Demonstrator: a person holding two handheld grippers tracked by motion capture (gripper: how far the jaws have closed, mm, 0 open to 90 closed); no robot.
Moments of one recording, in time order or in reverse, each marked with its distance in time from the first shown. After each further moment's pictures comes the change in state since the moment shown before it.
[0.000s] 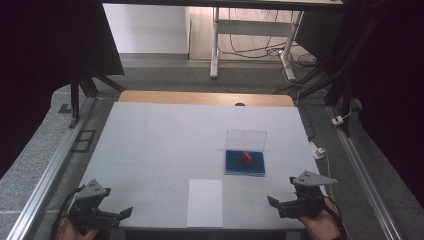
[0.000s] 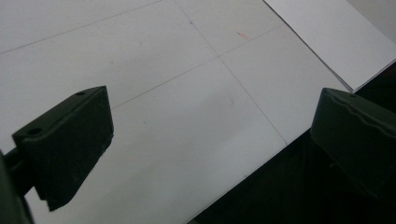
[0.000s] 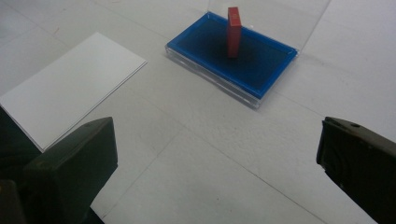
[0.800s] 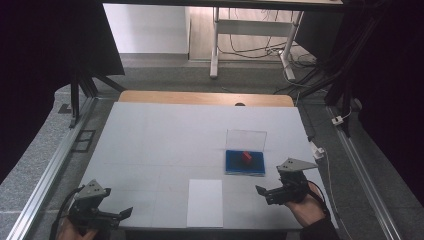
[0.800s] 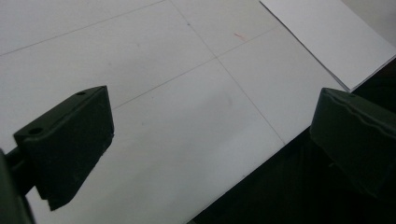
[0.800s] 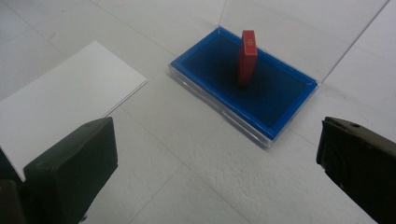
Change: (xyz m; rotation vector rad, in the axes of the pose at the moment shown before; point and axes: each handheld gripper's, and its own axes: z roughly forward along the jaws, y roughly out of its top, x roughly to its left) left arm 0.000 -0.001 -0.001 -0.007 -0.007 0.009; right arm -0.001 0.030 0.035 0.022 0.031 -0.056
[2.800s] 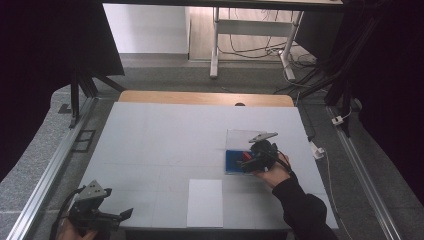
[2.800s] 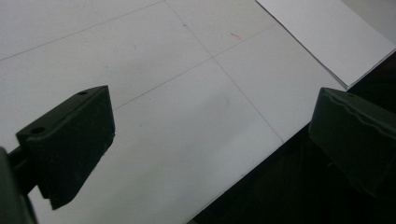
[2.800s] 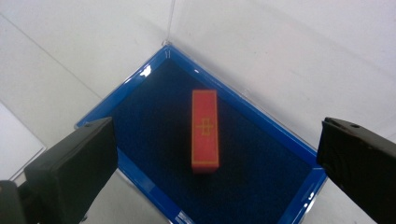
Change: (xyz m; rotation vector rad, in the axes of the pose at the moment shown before) left arm -0.003 0.000 0.000 -0.003 -0.003 0.028; right arm -0.035 0.049 0.112 0.158 -0.073 0.010
